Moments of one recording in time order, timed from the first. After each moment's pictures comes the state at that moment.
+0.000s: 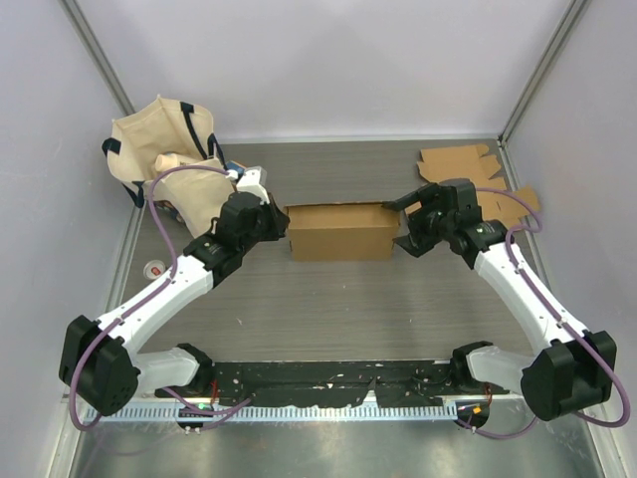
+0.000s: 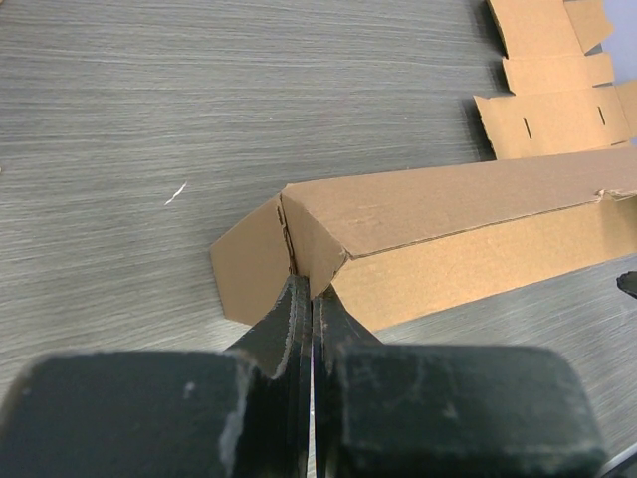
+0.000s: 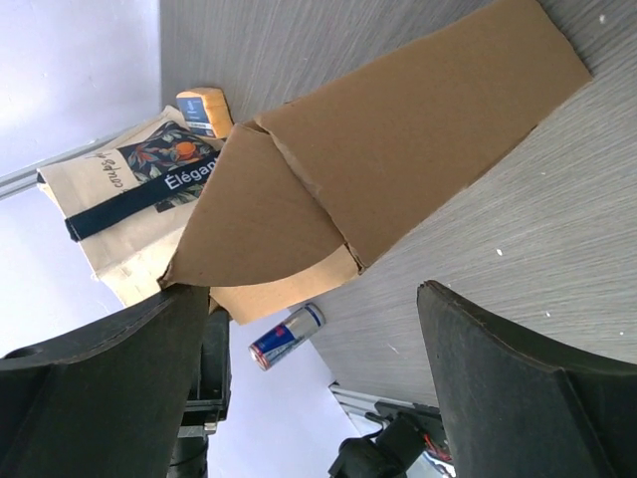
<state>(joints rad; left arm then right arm) -0.58 1.20 0.89 -0.13 -0.12 -0.52 0.26 1.16 0.97 -0.52 -0.19 1.36</state>
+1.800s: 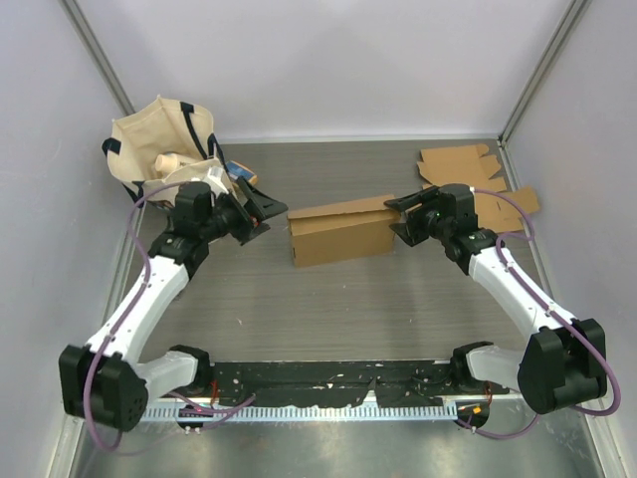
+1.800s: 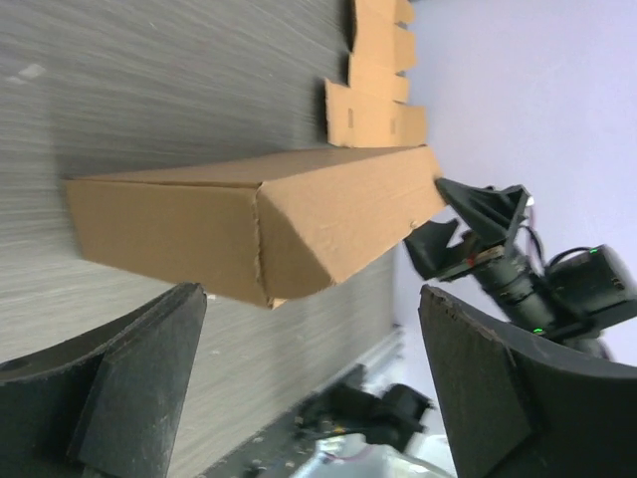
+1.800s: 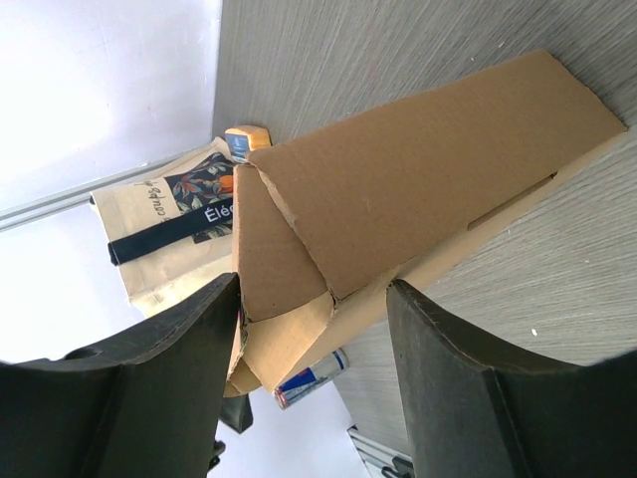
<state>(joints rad) -0.26 1.08 0.90 -0.25 0.40 -0.92 0.23 1.20 0.83 -0.21 -0.18 1.39</state>
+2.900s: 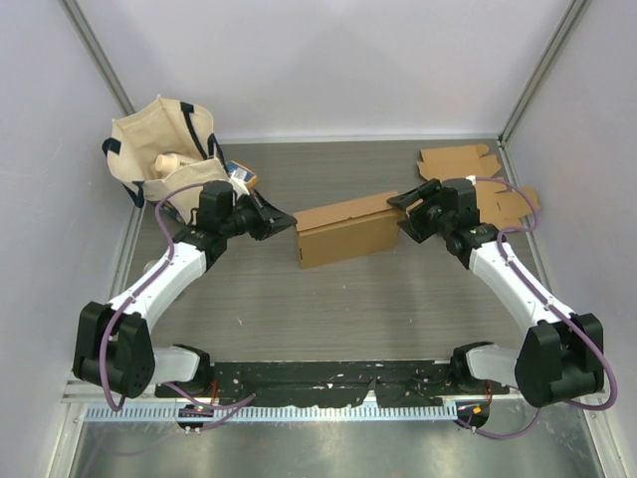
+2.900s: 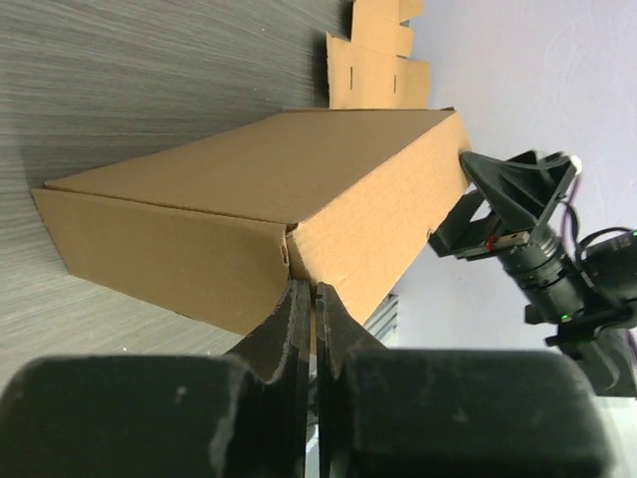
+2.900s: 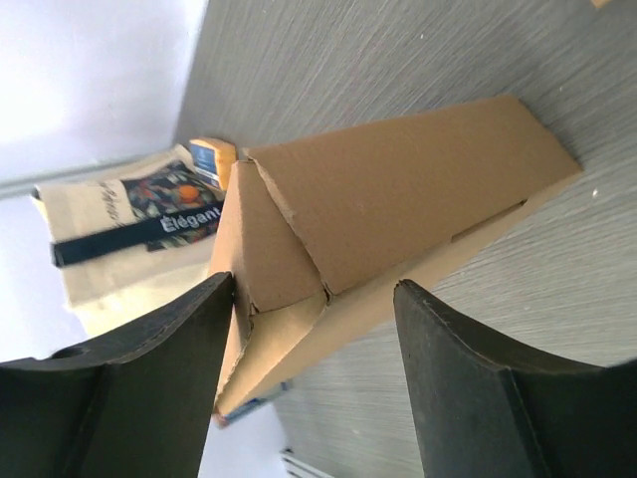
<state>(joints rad) -0.32 1.30 0.87 -0.04 0.49 -1.02 0.22 1.21 0.84 -0.21 -0.14 1.27</state>
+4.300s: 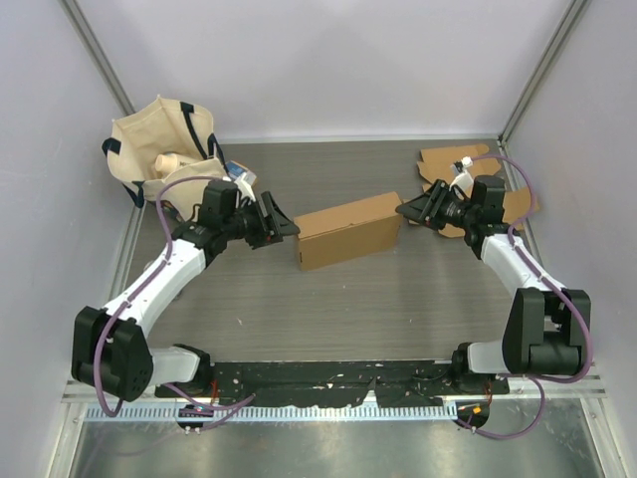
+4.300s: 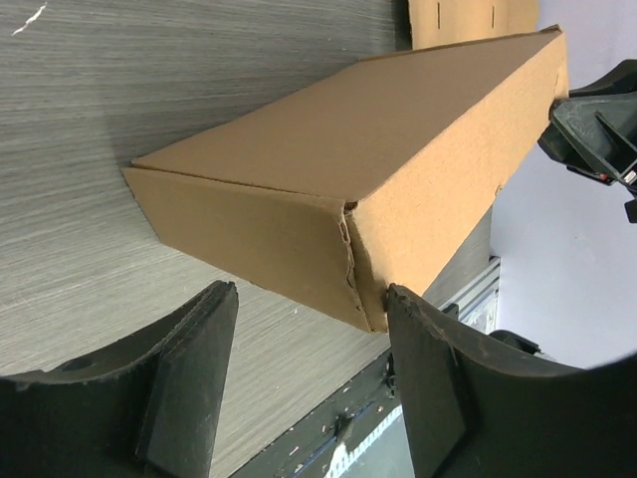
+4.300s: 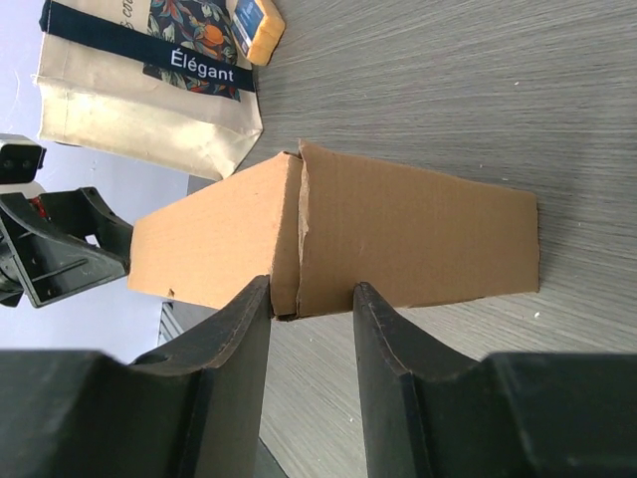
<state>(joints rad) -0.34 1.29 0.94 -0.29 0.45 -0.73 -0.05 1.36 0.82 0.06 -0.79 0.63</state>
